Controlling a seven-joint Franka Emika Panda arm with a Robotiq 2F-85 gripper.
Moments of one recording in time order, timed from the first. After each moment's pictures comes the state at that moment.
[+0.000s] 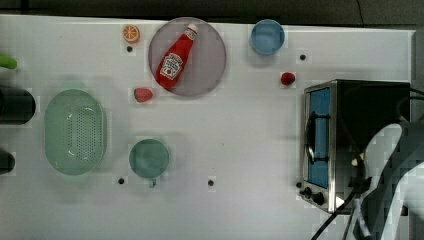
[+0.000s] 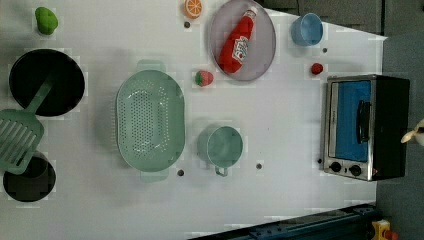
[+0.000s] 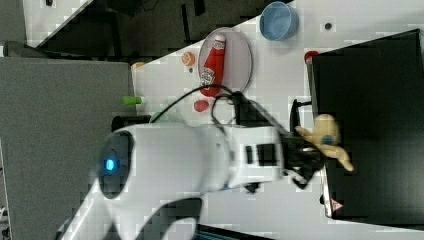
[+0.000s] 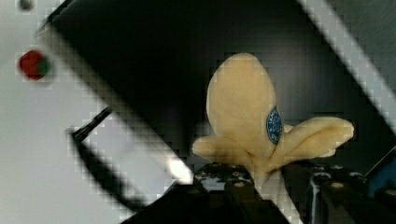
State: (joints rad) arm -0.05 0.18 -0.65 -1.82 -0.04 0.40 -0.70
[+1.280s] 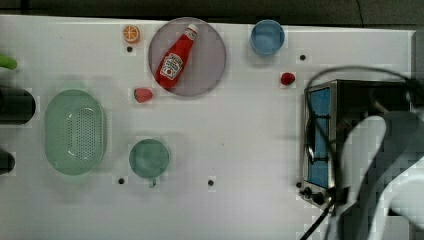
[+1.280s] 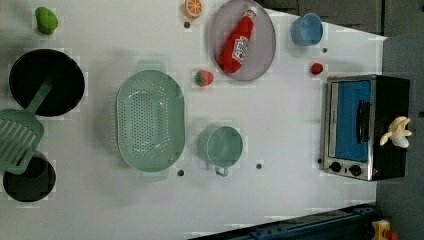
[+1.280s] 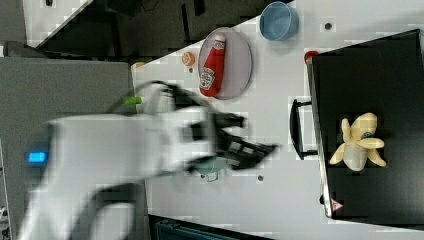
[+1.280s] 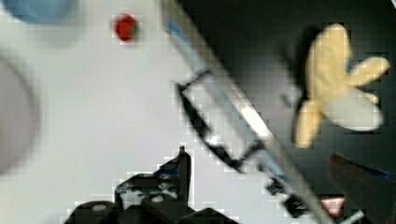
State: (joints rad) arm -0.04 0.07 -0.50 -1.77 0.02 0.25 -0.70
